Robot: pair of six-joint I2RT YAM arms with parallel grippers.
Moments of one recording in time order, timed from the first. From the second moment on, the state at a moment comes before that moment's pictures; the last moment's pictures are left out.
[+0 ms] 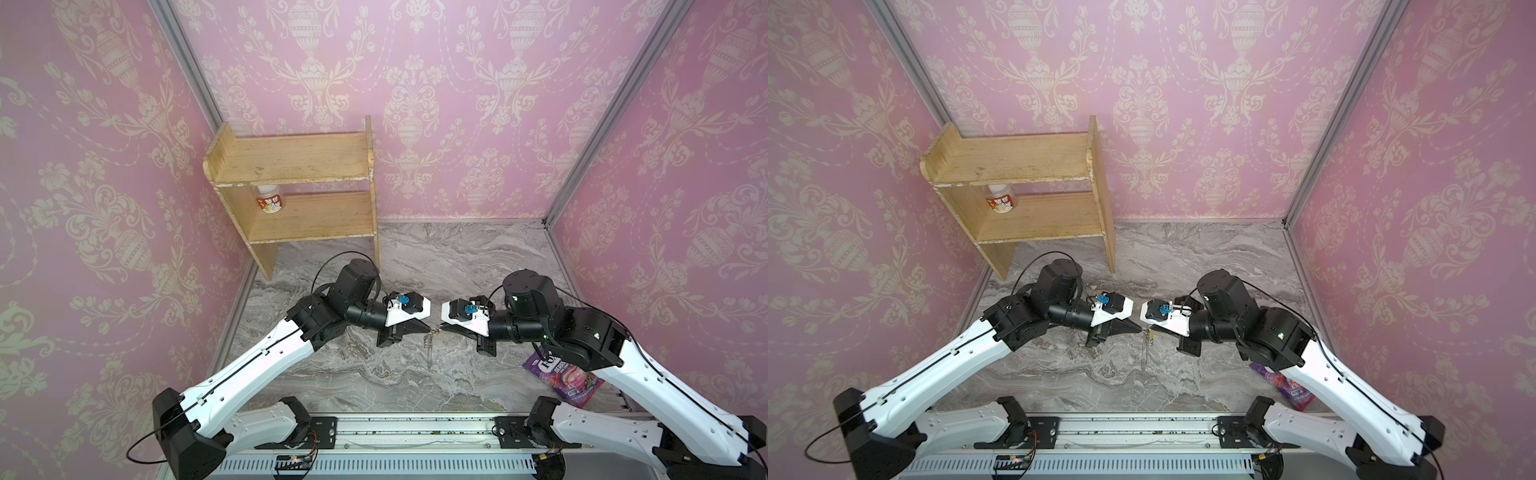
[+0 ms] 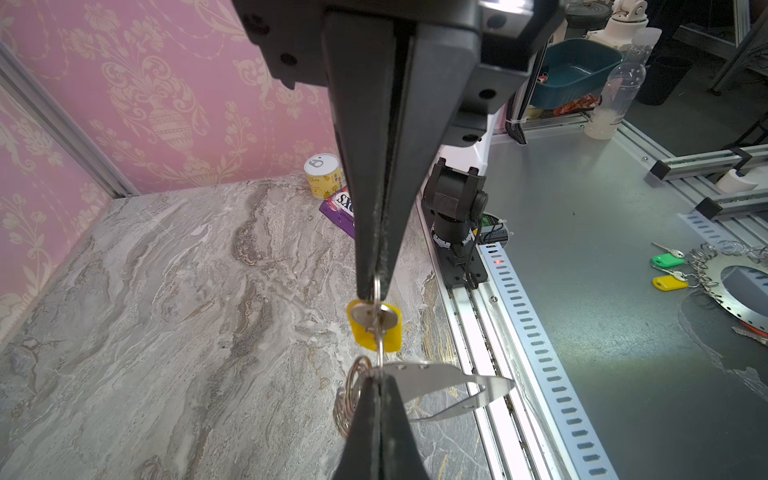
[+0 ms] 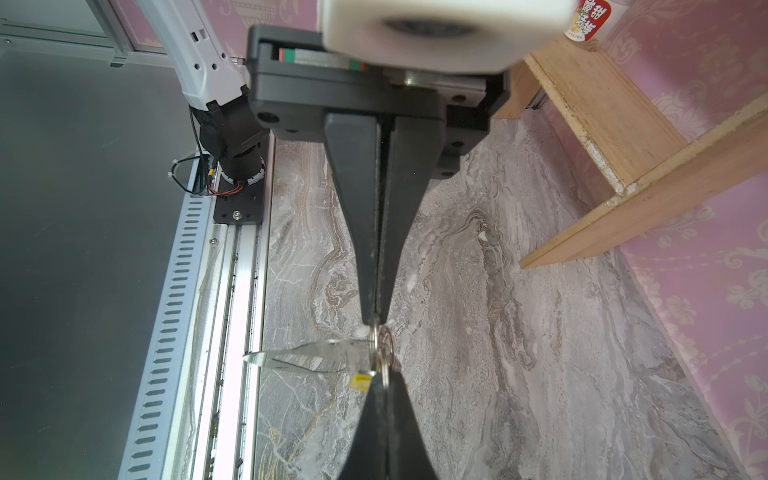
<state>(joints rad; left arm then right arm) -0.76 1.15 1.12 -0.54 0.79 0.51 0.84 0.97 1.23 -0.85 -0.33 -0.50</state>
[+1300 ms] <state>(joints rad) -0.77 1.15 1.13 -0.55 0.77 0.52 0.84 0.97 1.23 -0.86 -0.32 -0.50</state>
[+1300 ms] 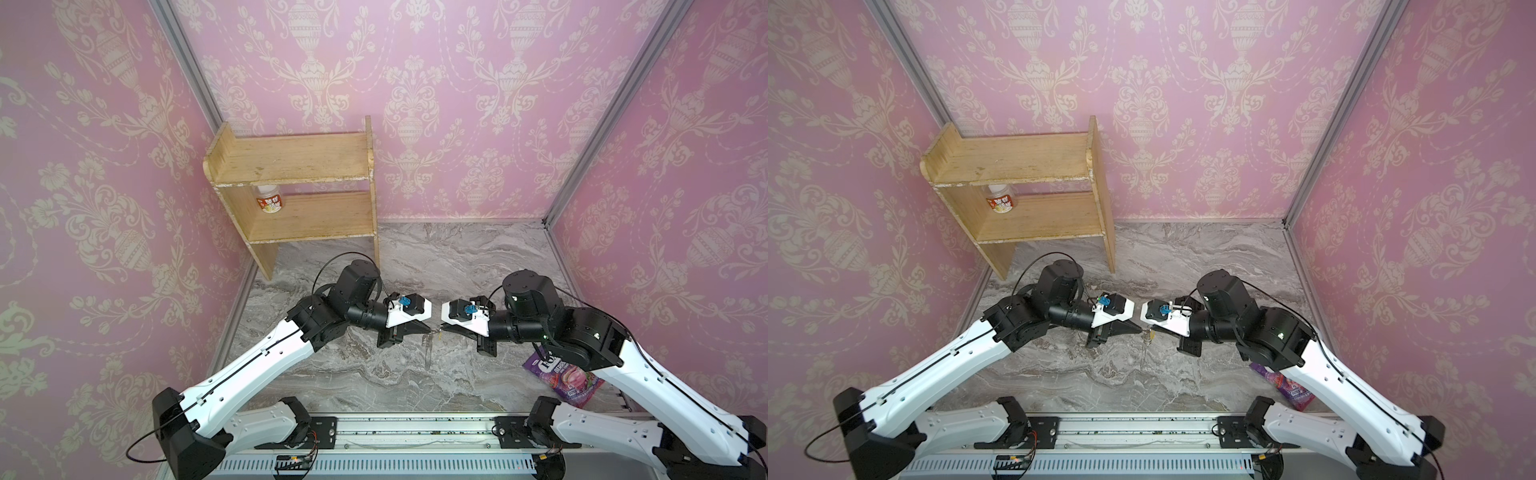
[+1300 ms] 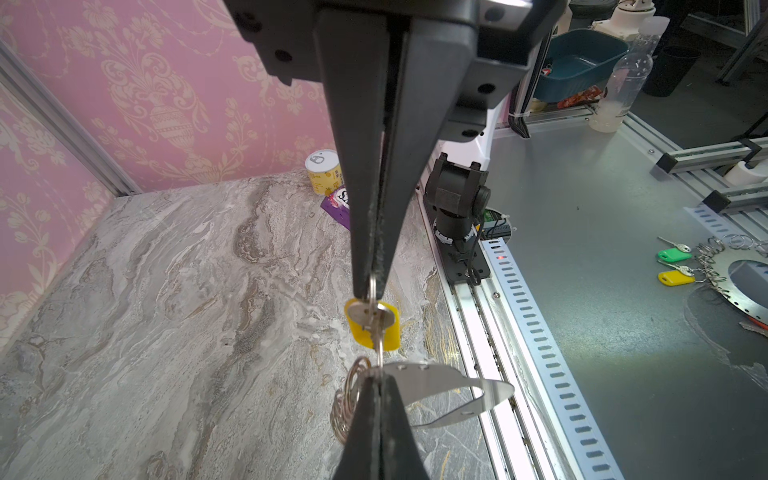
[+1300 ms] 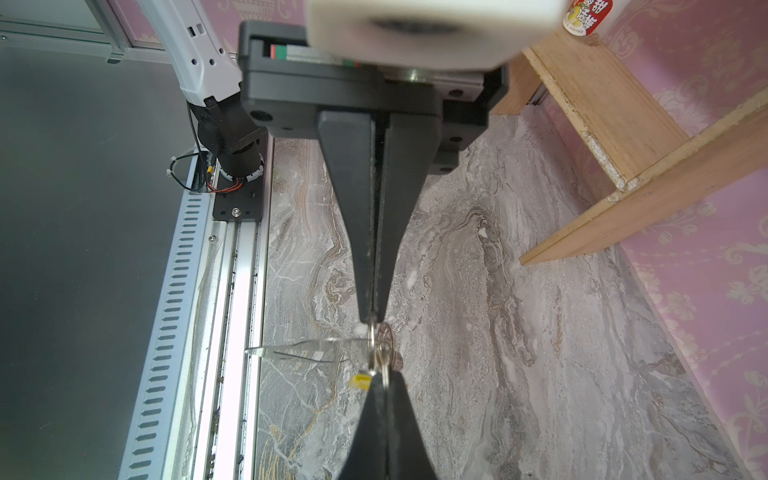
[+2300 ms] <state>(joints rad) -0.77 1.15 1.14 -0.56 0.77 0.53 0.84 0.97 1.23 -0.88 -0.33 -0.50</state>
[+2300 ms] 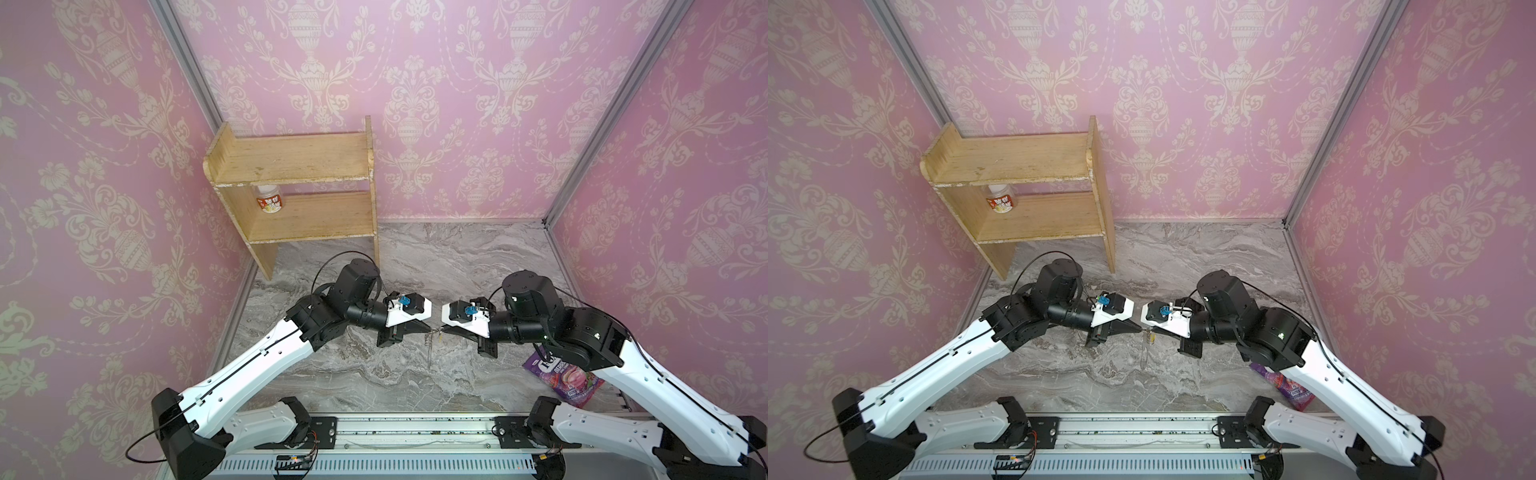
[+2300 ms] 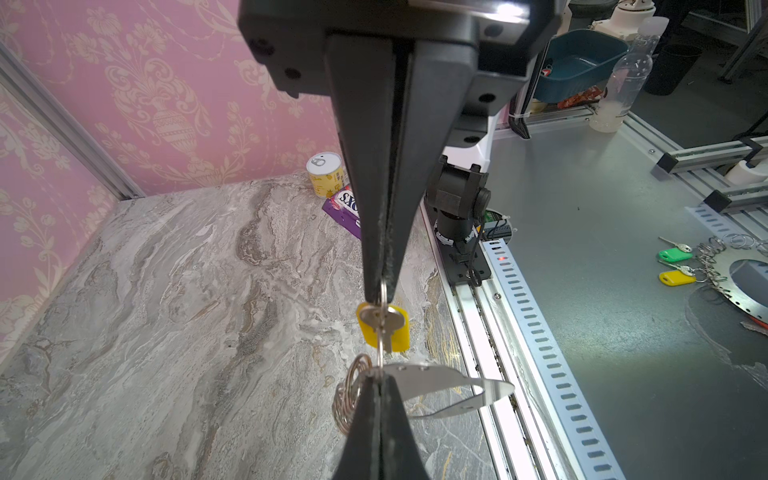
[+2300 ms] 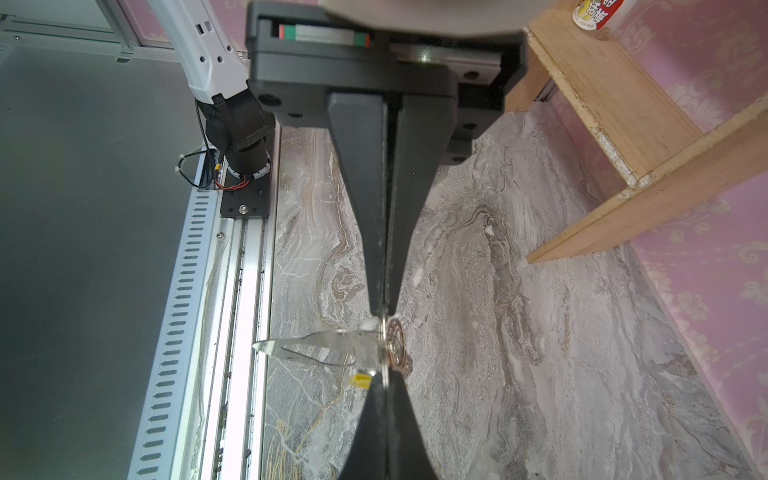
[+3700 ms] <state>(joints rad) -0.78 1.23 1.26 -0.70 0.77 0.50 0.88 0.97 1.23 -0.89 -0.28 -0.51</state>
